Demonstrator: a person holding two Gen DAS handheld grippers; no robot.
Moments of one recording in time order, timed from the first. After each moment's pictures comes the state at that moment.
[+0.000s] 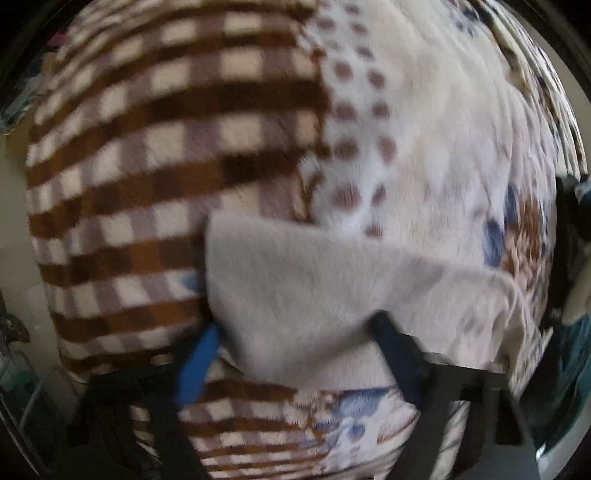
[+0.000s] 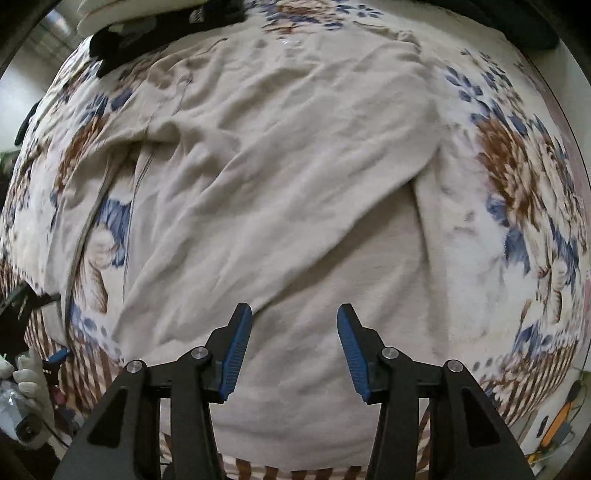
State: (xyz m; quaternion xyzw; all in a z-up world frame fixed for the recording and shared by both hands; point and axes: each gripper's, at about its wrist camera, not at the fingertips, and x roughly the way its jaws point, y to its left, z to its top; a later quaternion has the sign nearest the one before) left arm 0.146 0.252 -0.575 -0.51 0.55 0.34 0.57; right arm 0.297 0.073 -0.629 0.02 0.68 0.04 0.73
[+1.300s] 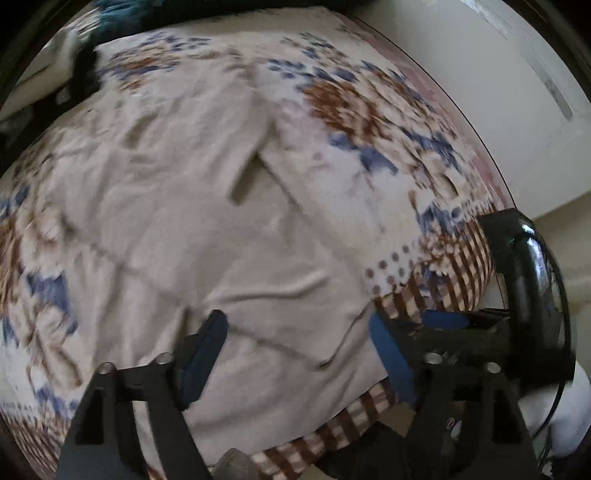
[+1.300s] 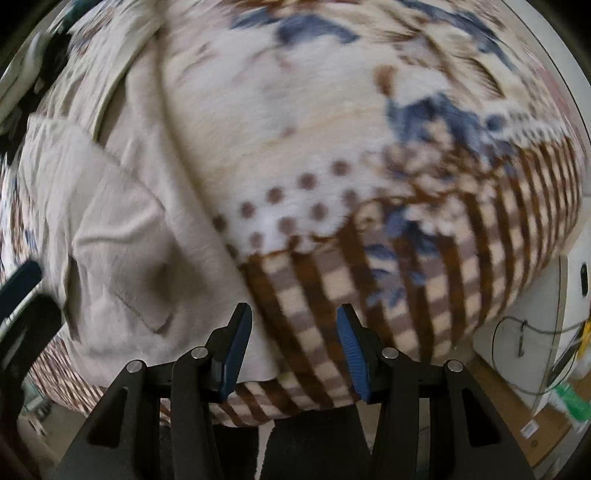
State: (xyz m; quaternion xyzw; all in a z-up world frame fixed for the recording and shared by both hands) left arm 0.178 -0.157 -0.464 0.08 0.63 -0.30 0.72; right arm 0.113 -0.207 -0.619 0.21 0.73 -0.12 0.65
